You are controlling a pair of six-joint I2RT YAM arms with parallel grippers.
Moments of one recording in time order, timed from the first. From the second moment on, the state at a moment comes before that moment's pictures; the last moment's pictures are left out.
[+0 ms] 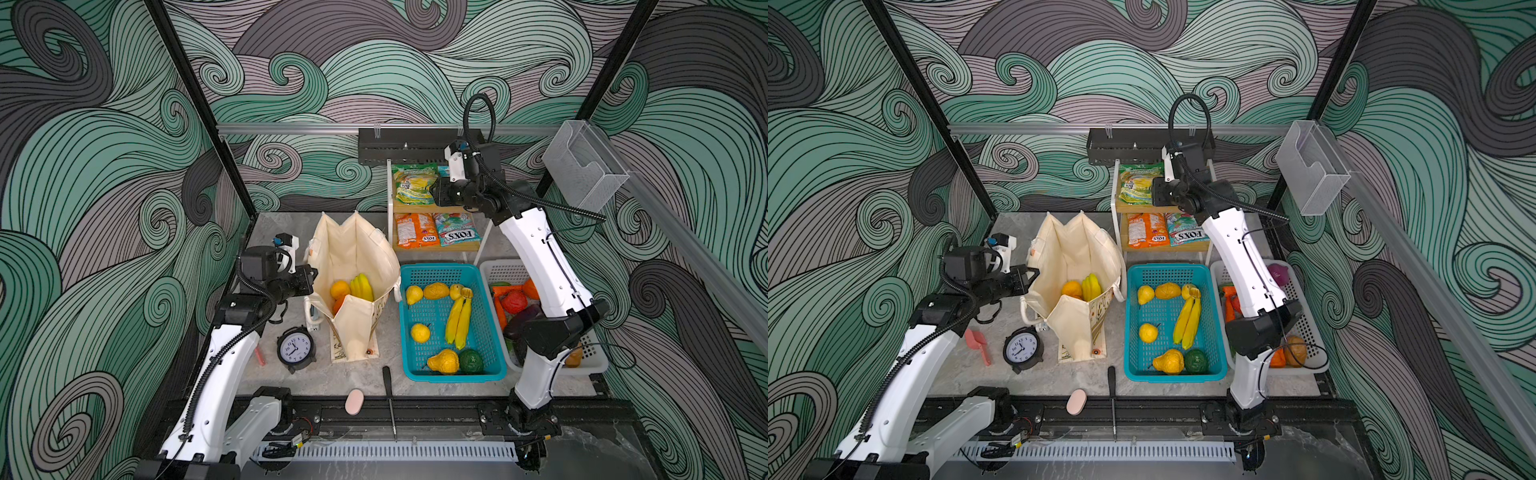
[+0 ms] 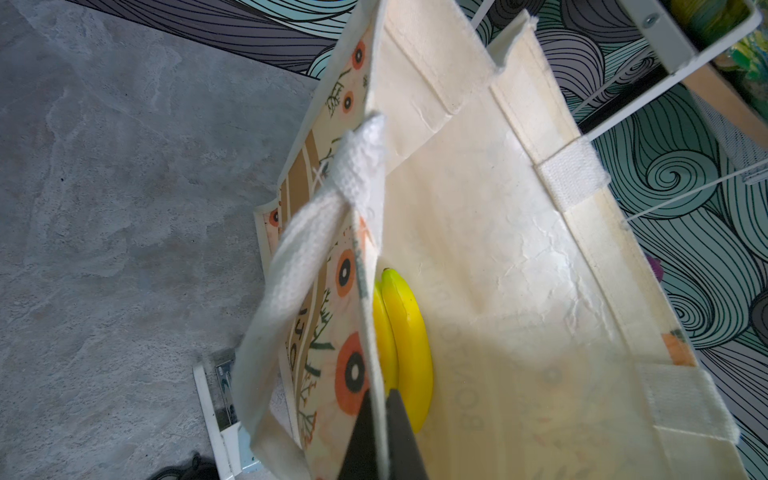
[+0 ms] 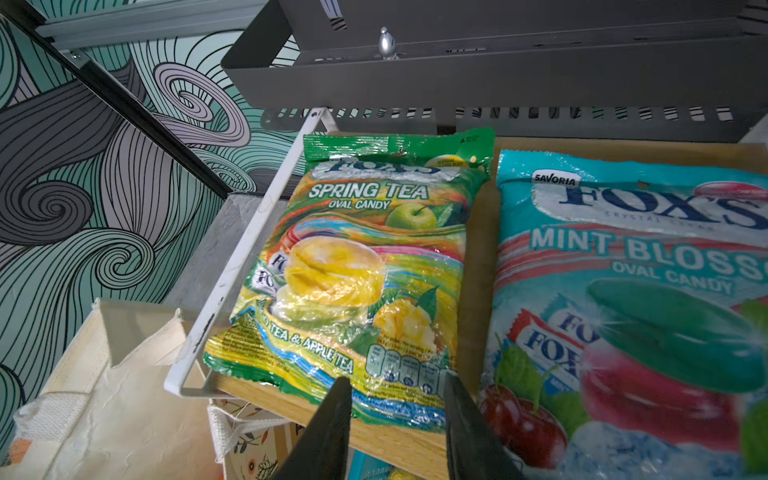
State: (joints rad) left arm -0.07 0.94 0.98 -0.68 0.36 -0.28; right arm 0.43 1.87 2.30 -0.99 0.00 0.22
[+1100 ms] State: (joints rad) left arm -0.07 0.94 0.98 -0.68 0.37 -0.28; right arm 0.38 1.93 2.31 -0.95 -0.19 0.27
